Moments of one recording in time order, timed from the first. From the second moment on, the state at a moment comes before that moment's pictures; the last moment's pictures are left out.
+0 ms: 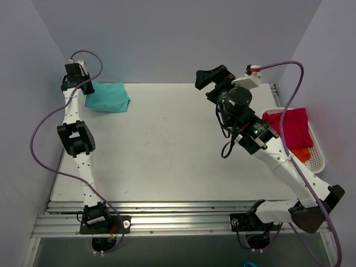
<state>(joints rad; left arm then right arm) 0.21 2.60 2.61 -0.66 0.08 -0.06 0.72 1.24 1.41 -0.11 0.62 0.76</state>
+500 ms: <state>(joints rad) 0.24 2.22 2.27 -0.63 -0.47 -0.24 0.69 1.35 1.45 -0.09 0.48 0.75</state>
